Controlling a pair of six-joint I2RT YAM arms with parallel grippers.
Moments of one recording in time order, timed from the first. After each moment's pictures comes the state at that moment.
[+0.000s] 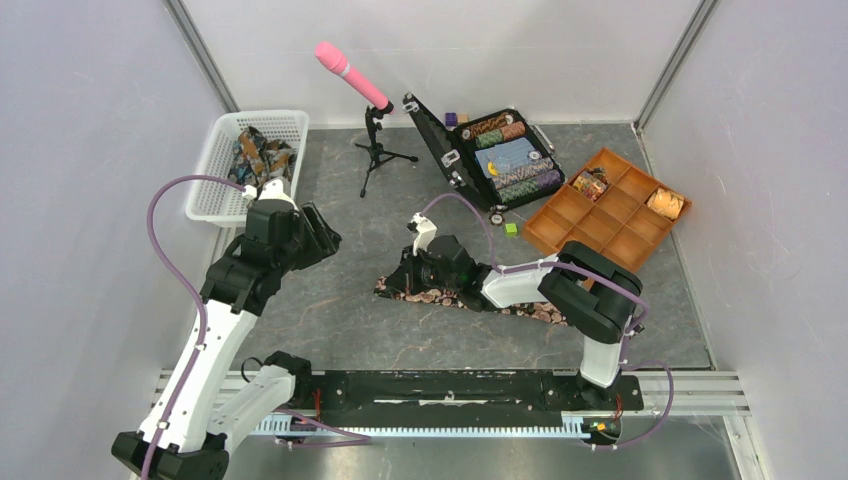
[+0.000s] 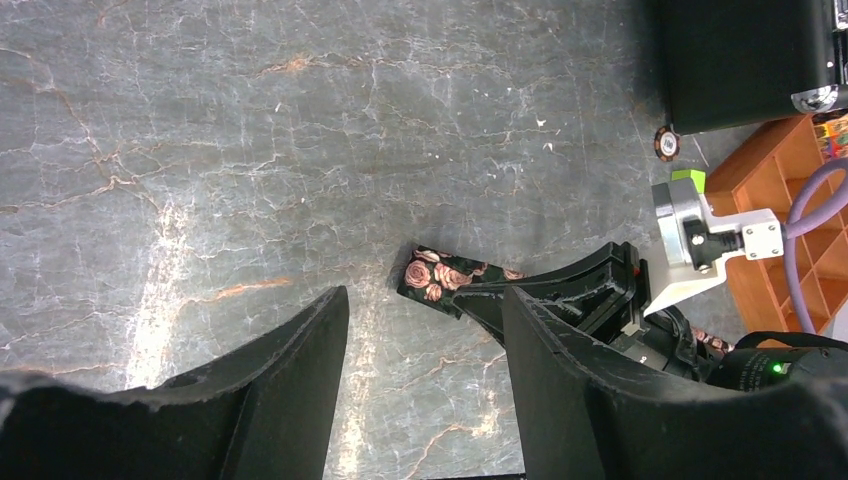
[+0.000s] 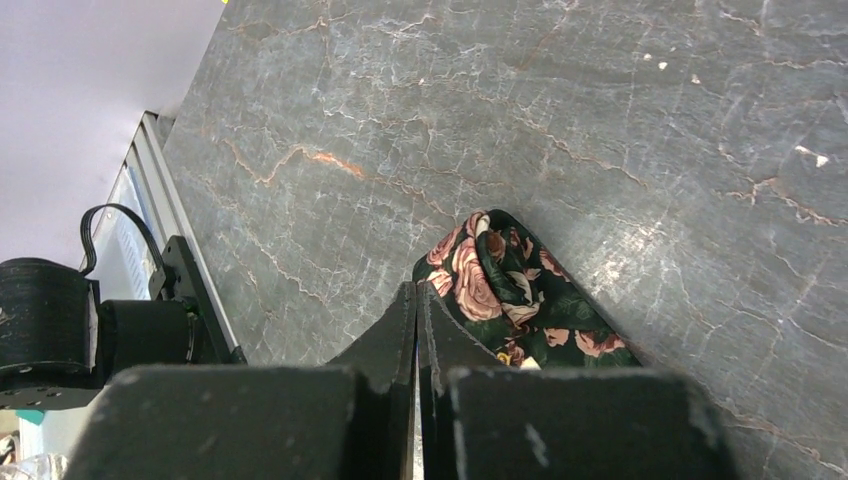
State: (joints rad) left arm -0.30 0.84 1.01 -0.83 -0.12 -0.62; right arm 0.96 1.85 0.85 0.62 -0.18 0.64
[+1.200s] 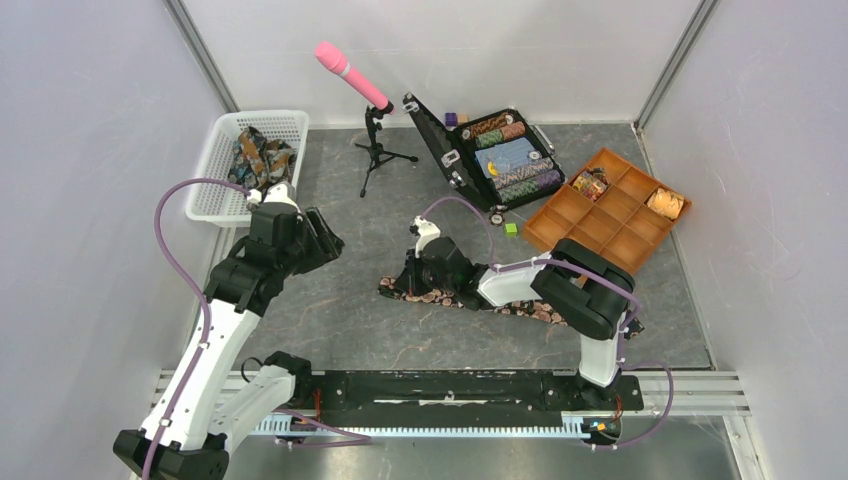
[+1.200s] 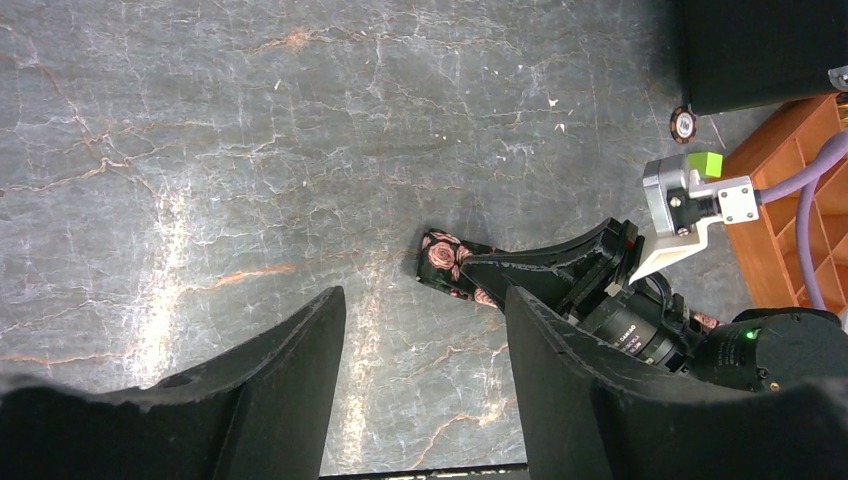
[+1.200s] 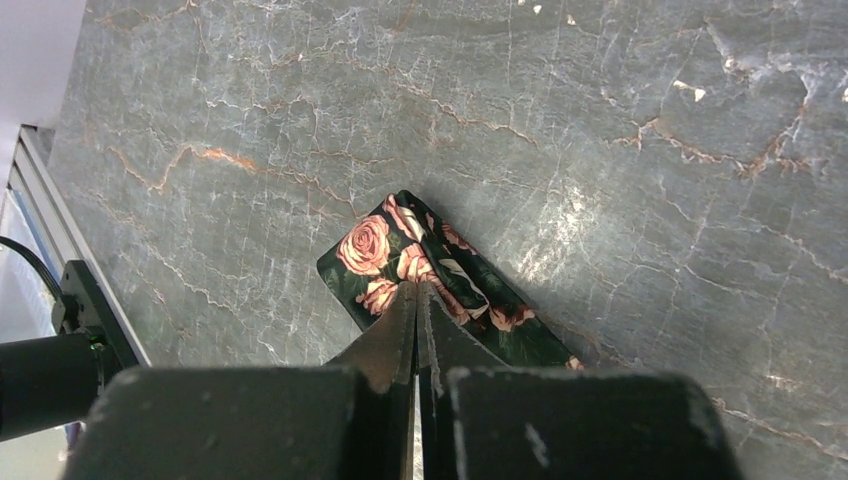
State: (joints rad) left arm -0.30 0.84 0.97 -0.83 -0.10 -0.62; right arm 0.95 1.89 0.86 0.50 -0.06 0.64
